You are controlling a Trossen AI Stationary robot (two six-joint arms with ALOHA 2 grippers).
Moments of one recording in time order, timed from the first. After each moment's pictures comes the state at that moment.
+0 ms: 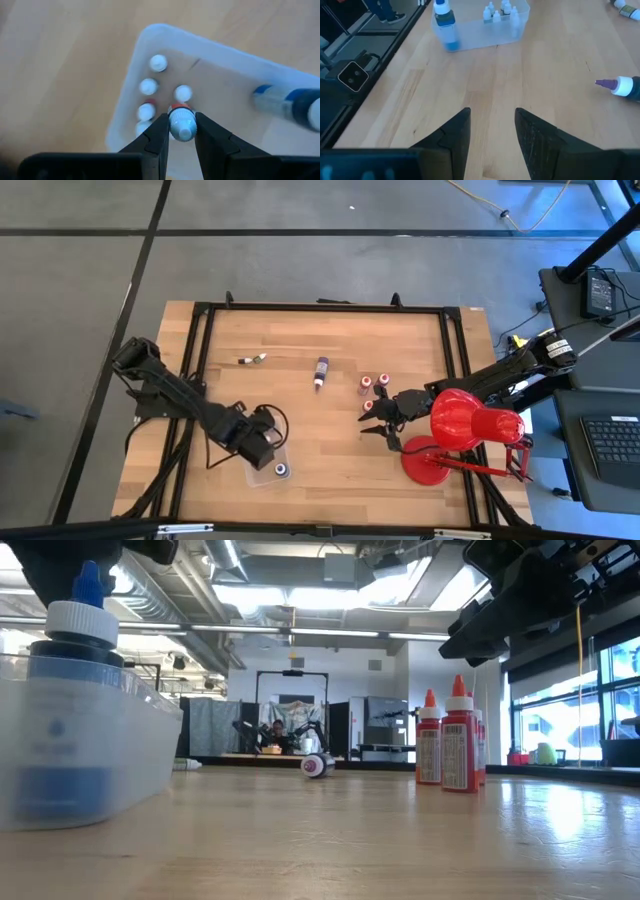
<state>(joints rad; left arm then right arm) -0.56 1.57 1.19 -1.07 -0.26 -1.18 0.30 1.25 0.55 0.17 0.05 0.18</state>
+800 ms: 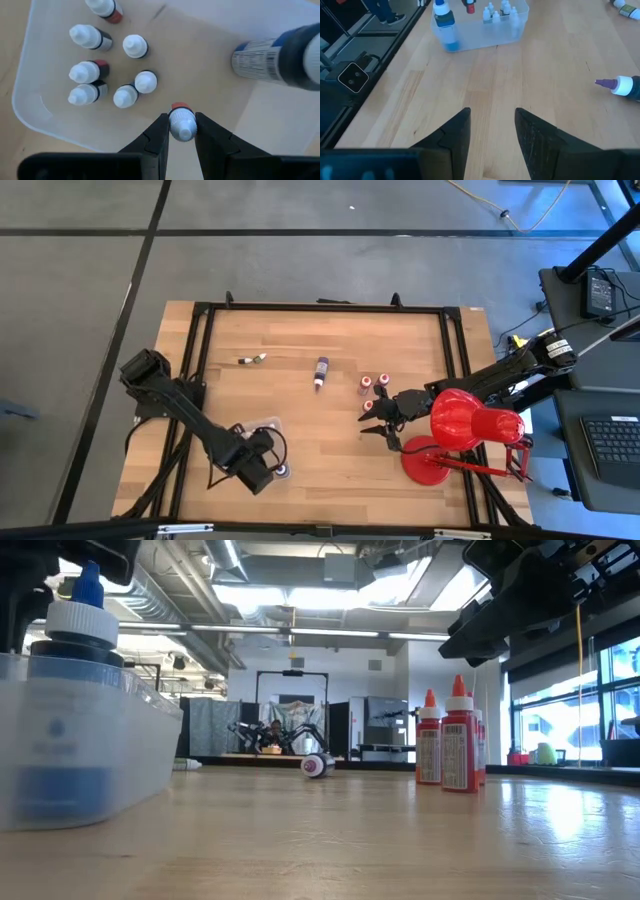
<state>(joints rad) -0.68 1.71 1.19 -0.95 -0.18 -1.33 0.30 1.25 0.55 0.17 0.05 0.18</state>
